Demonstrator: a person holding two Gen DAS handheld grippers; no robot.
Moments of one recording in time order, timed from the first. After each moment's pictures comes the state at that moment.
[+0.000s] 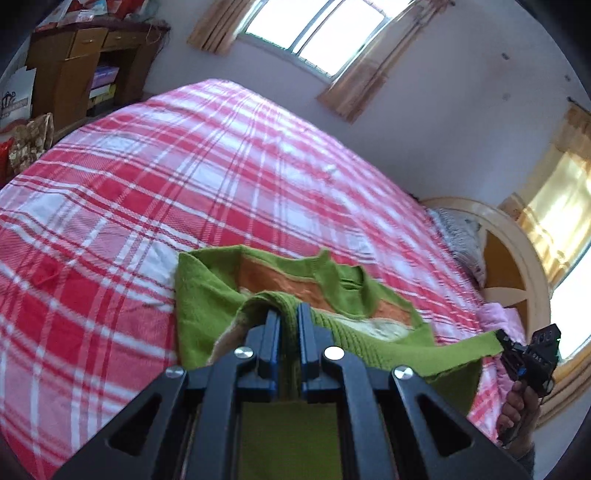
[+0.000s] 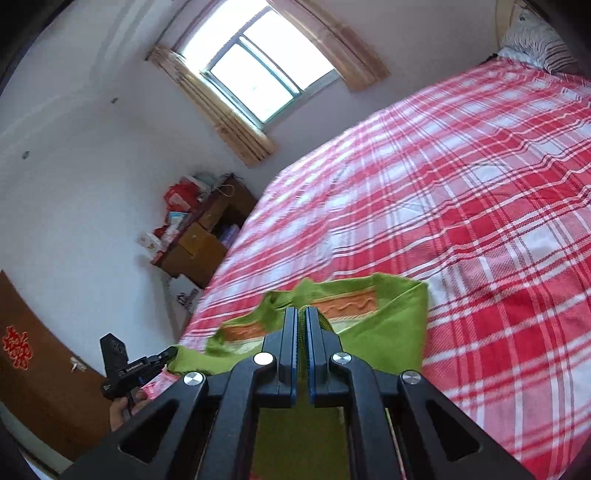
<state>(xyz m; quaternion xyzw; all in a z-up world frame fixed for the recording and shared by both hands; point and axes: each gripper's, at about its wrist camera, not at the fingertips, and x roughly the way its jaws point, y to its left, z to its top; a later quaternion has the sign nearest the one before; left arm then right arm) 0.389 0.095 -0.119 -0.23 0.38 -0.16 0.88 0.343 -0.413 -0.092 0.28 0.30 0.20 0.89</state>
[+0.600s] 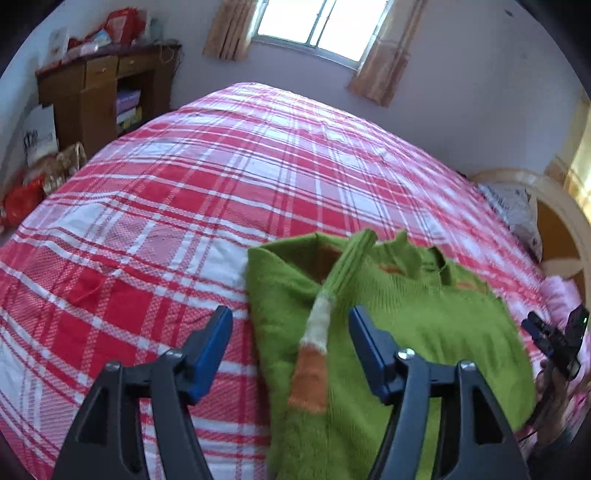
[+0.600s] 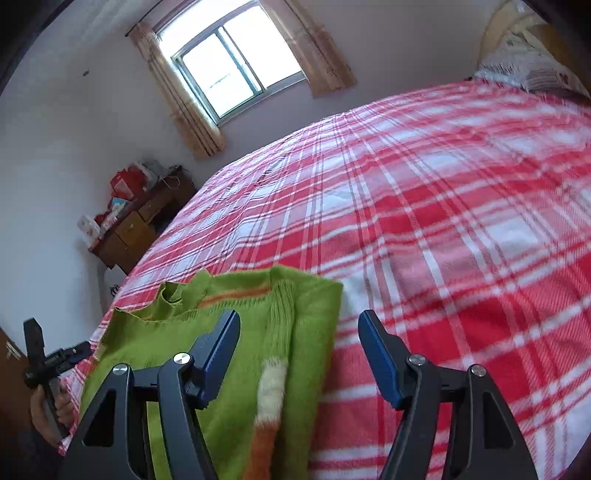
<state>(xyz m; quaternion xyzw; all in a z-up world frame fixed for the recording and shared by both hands) 0.377 0.101 -0.143 -0.12 0.39 -0.08 0.91 0.376 -0.424 -0.179 0.22 0.31 0.10 0.92</state>
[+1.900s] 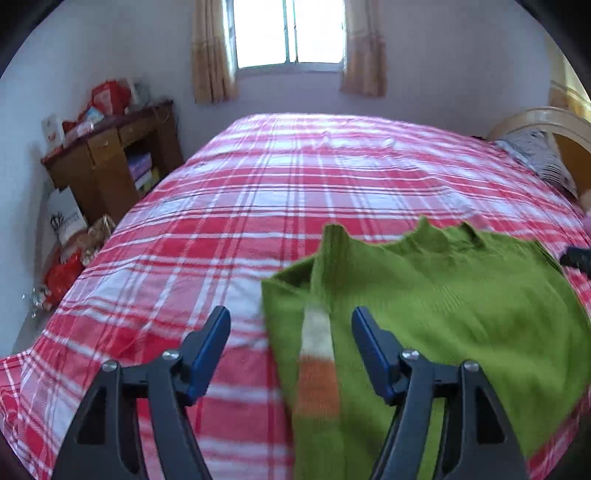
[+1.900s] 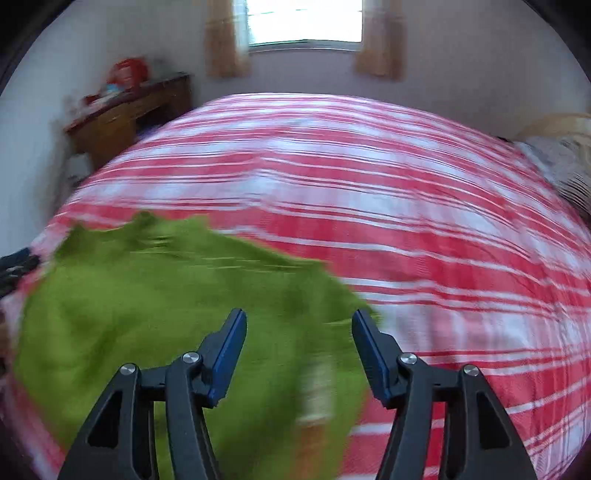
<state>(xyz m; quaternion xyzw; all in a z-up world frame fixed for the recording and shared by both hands) 0.375 0.071 -0.140 0.03 0.34 -0.02 0.94 0.418 -0.313 -0.135 -0.03 0.40 0.11 0.91</state>
